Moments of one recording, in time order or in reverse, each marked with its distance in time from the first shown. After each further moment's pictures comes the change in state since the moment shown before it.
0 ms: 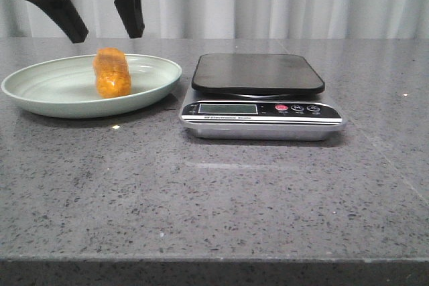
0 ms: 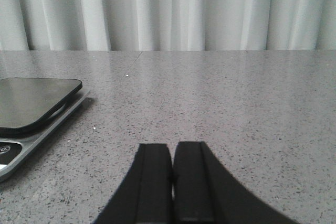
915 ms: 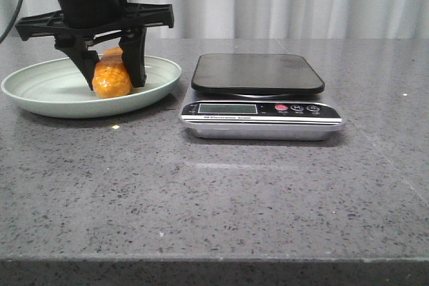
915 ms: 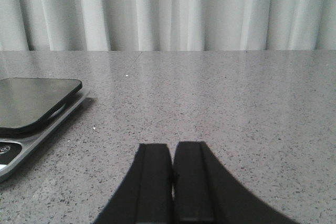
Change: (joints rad) left arm 0.000 0.180 -0.078 0.013 0.053 -0.118; right arm 0.000 0.000 0.000 0.000 0.000 0.000
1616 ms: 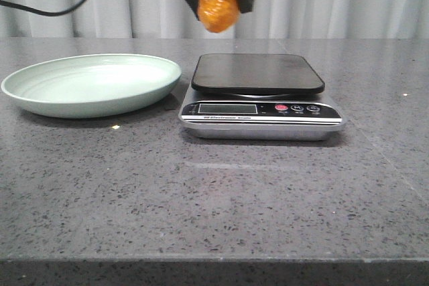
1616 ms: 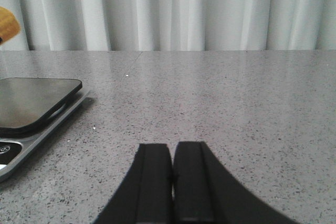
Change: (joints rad) left arm -0.230 0.027 -0.248 -0.027 -0.053 0.072; right arm 0.000 0.000 0.000 0.000 0.000 0.000
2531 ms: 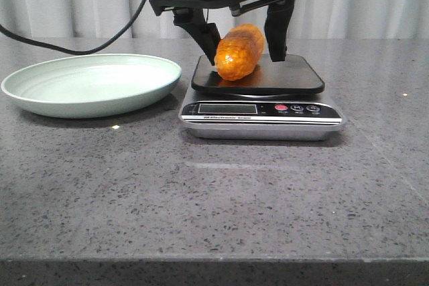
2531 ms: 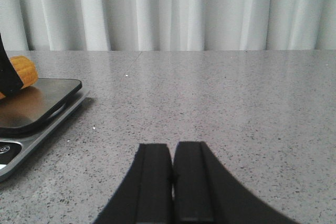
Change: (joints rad) left arm -0.052 0.077 -0.008 -0.004 0.033 0.002; right arm 0.000 0.000 0.000 0.000 0.000 0.000
